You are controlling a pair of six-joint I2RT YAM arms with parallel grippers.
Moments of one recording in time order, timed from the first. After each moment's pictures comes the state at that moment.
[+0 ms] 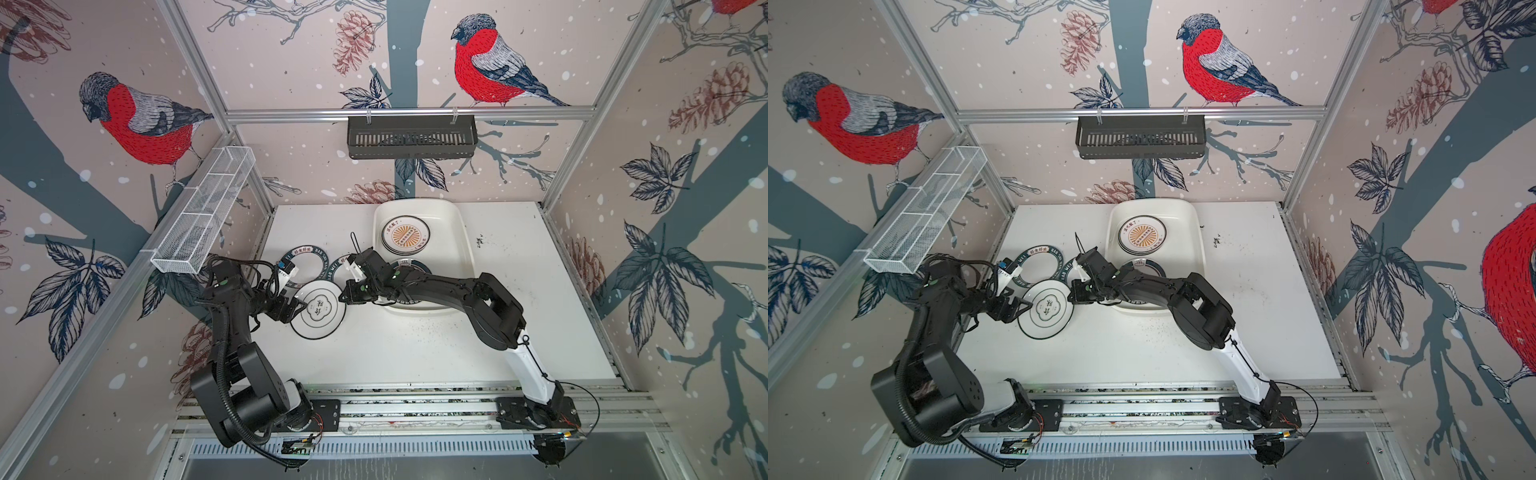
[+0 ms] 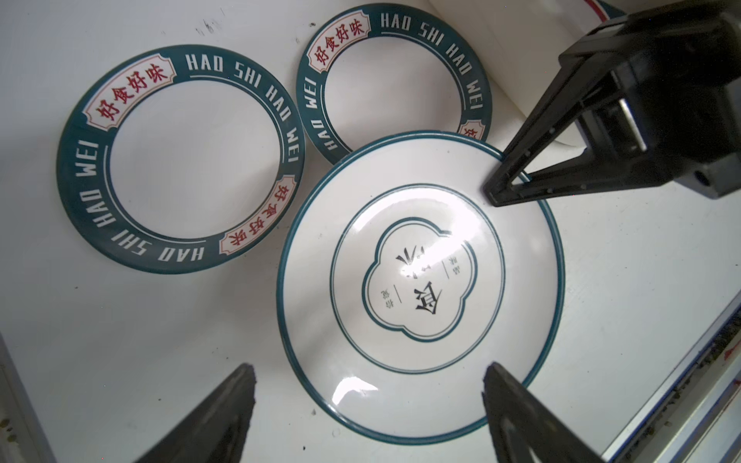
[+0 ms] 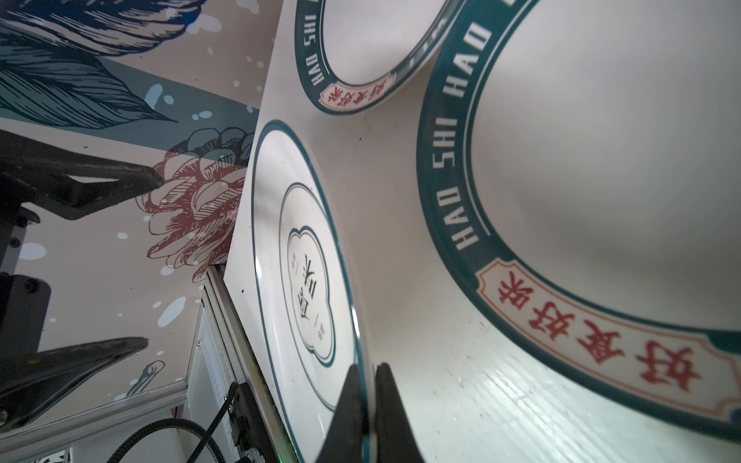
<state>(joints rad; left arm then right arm) 0.54 1.29 0.96 -0.98 0.67 1.03 0.98 2.25 1.72 -0.19 -0.44 0.75</state>
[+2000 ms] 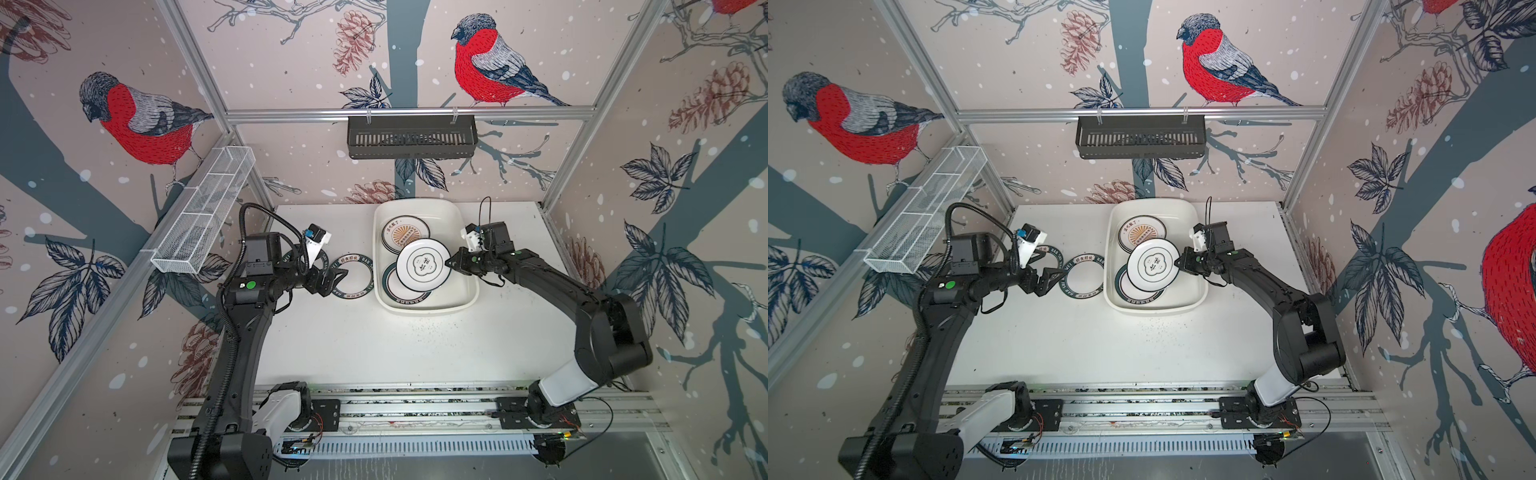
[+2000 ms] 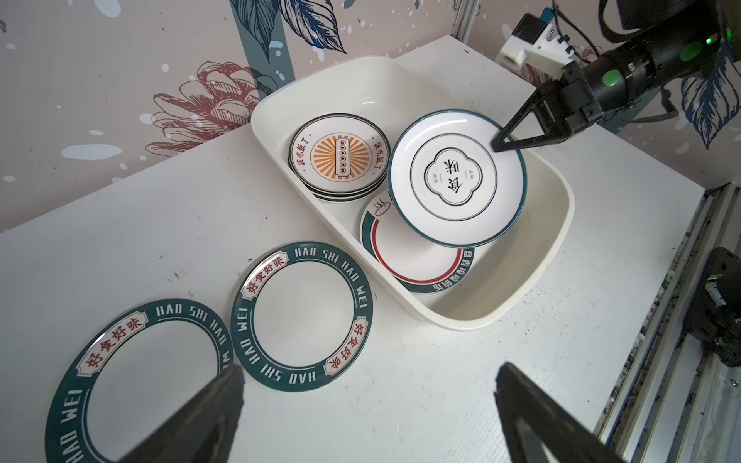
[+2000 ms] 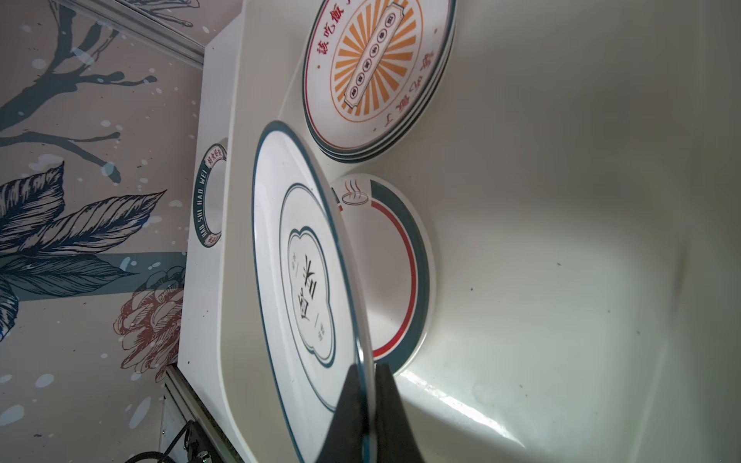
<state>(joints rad) 0.04 1.05 1.09 -0.76 0.69 0.44 0.33 1.61 1.08 -0.31 -0.52 0.52</state>
